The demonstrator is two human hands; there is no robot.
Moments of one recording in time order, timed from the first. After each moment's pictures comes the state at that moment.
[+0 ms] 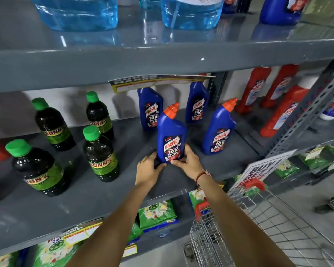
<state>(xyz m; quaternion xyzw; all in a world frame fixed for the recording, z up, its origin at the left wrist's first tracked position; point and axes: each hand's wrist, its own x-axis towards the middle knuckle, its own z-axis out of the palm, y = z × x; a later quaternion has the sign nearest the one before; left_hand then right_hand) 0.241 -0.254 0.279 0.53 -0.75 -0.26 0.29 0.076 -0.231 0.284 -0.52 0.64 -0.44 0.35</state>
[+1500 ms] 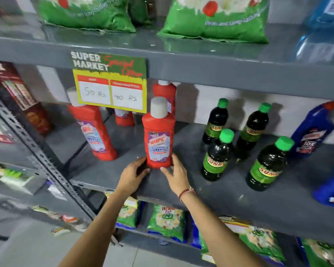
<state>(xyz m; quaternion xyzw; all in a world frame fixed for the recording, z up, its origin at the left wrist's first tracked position) 0.713 -0.183 0.299 0.68 -0.62 -0.20 0.33 0.551 -0.225 0.295 -0.69 0.50 -0.35 0.40</state>
